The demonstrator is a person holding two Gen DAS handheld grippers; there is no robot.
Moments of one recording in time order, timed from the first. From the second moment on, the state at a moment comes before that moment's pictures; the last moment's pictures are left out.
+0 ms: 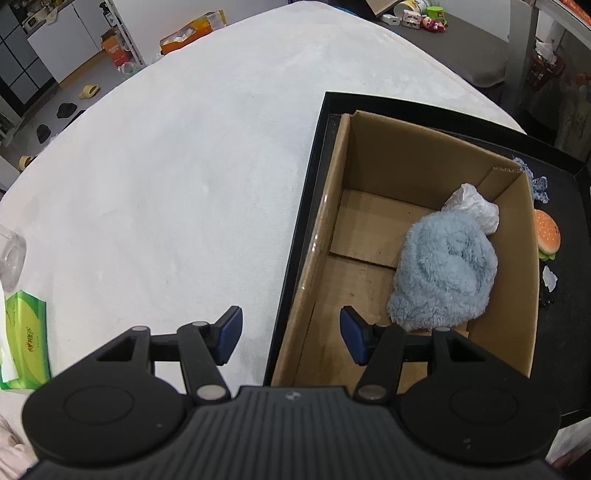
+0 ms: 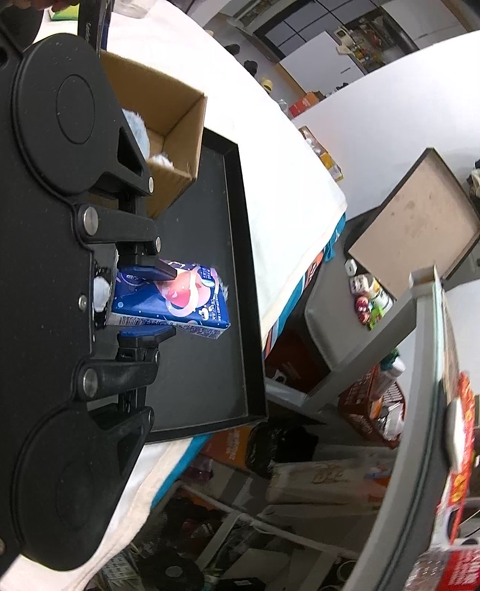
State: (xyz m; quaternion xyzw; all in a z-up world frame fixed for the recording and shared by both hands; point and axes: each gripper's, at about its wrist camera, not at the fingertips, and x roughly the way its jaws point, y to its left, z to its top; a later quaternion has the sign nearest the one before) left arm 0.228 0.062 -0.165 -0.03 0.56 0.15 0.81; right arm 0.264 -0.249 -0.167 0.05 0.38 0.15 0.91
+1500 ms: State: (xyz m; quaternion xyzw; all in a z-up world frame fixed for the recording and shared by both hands) left arm 0.210 0.103 -0.180 -0.14 0.54 0.07 0.83; right arm 0.237 -0.068 -0.138 -0.02 0.39 0.21 0.90
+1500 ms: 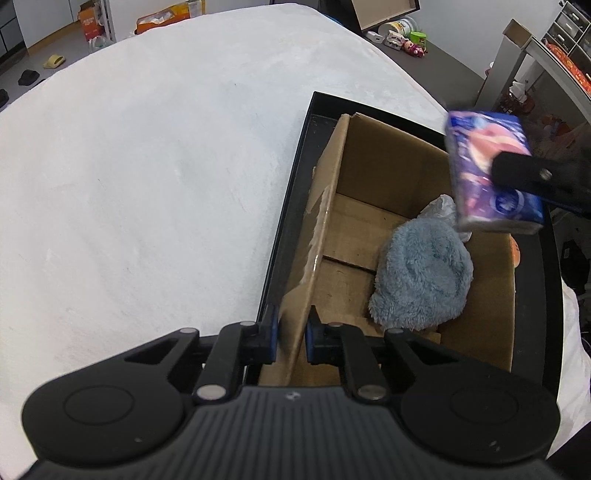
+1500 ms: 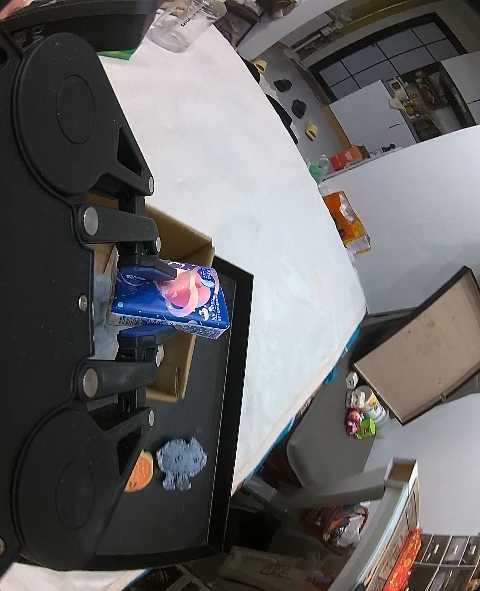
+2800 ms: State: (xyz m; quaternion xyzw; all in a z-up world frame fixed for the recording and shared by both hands) left arm 0.219 0.072 -0.159 -0.06 0.55 0.09 0.83; right arm 0.221 -0.163 -0.162 0.00 0.36 0.14 0.92
